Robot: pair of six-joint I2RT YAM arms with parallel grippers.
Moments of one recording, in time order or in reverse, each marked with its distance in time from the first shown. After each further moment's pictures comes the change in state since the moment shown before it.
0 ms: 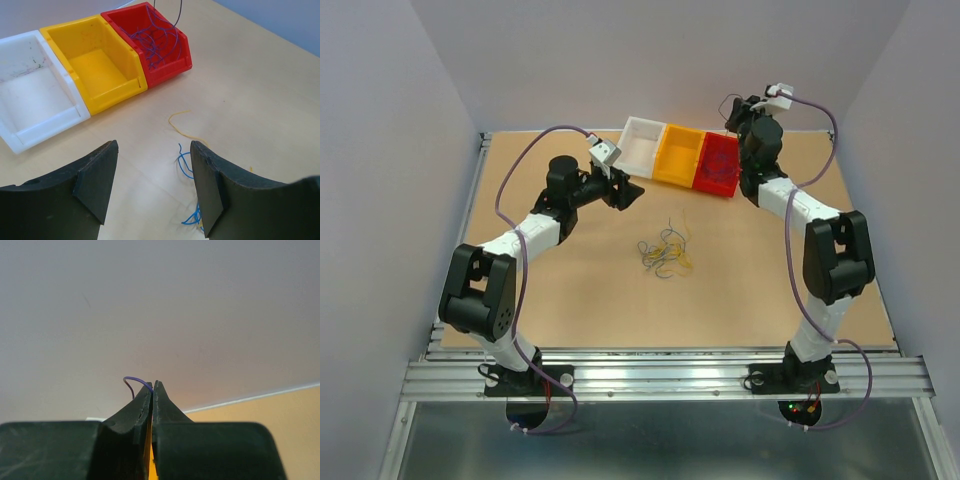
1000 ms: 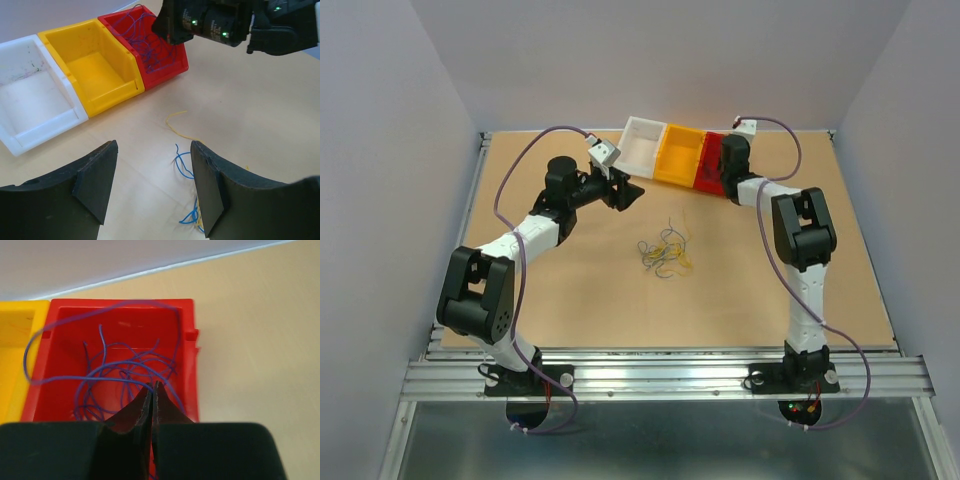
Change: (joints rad) left arm 0.000 -0.019 -0.012 0.007 0.012 0.000; right arm -0.013 0.314 0.045 -0.292 0.174 -0.057
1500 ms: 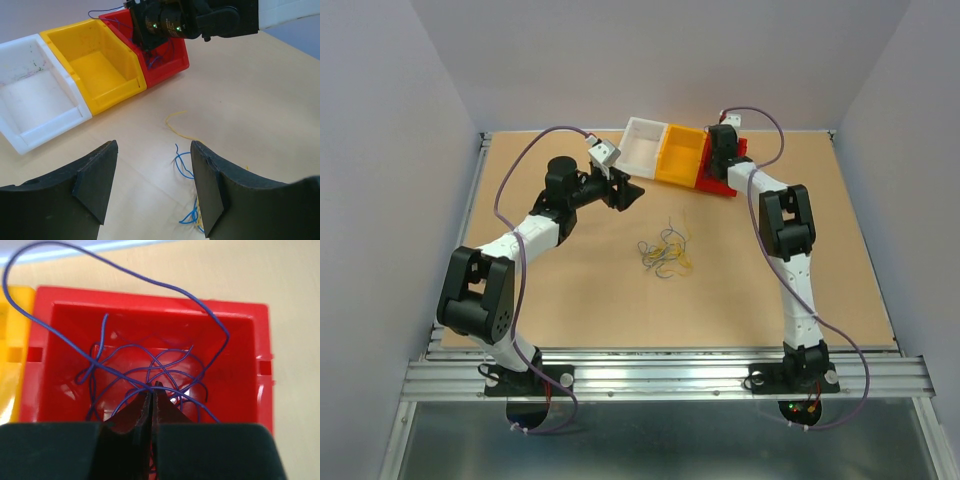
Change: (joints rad) left arm 0.000 0.000 0.000 0.000 0.002 -0.001; right arm 0.001 0.272 0.497 -0.462 0.002 -0.035
